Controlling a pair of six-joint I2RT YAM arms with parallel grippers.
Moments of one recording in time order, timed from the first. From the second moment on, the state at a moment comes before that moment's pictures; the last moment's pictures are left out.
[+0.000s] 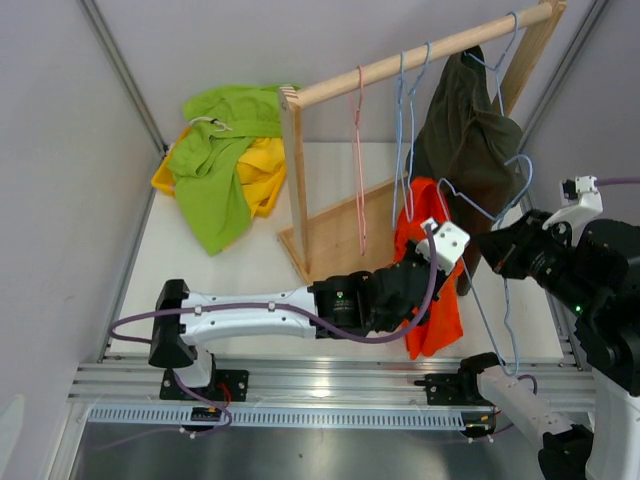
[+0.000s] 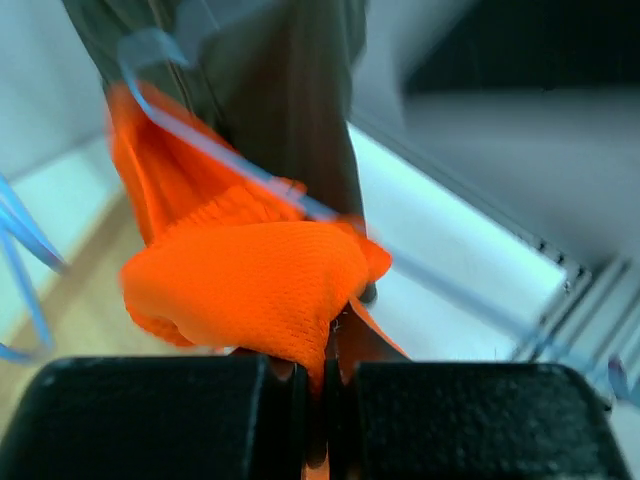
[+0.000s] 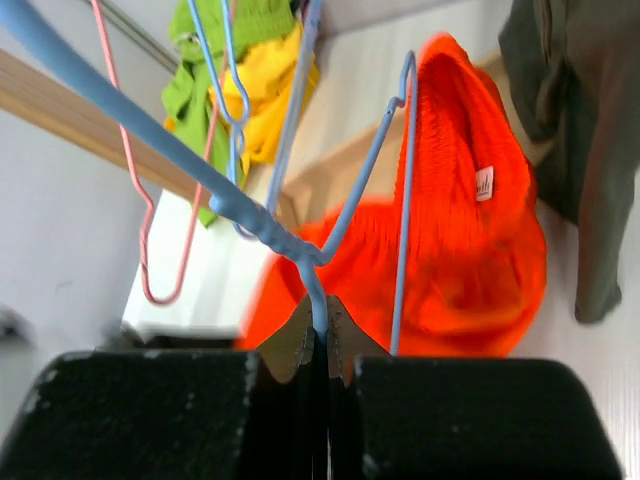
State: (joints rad) left arm -1.48 1.70 1.62 -0.08 -0.71 -0.11; right arm 0.27 0.84 1.70 -1.18 -0.13 0.49
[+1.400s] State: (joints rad) left arm -1.70 0.91 1.01 -0.89 -0.98 -0.83; right arm 0.23 1.57 1.97 -0.60 -0.03 0.38
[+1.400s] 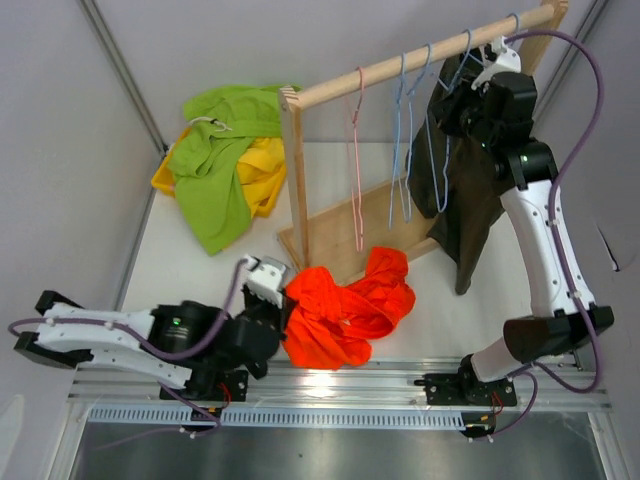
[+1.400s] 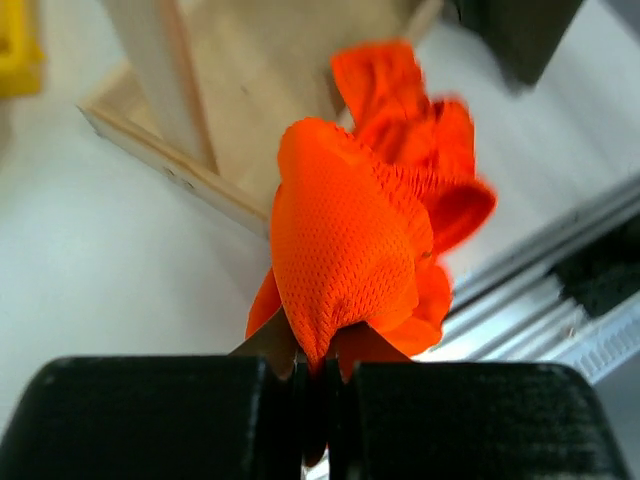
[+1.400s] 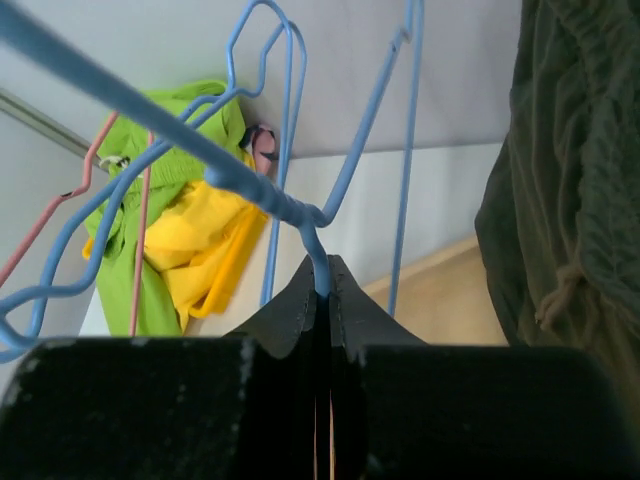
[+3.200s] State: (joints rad) left arm -0.04 1.86 1.83 -0.37 -0.41 -0.30; right arm 0.20 0.96 1.68 -0.77 0.07 0.29
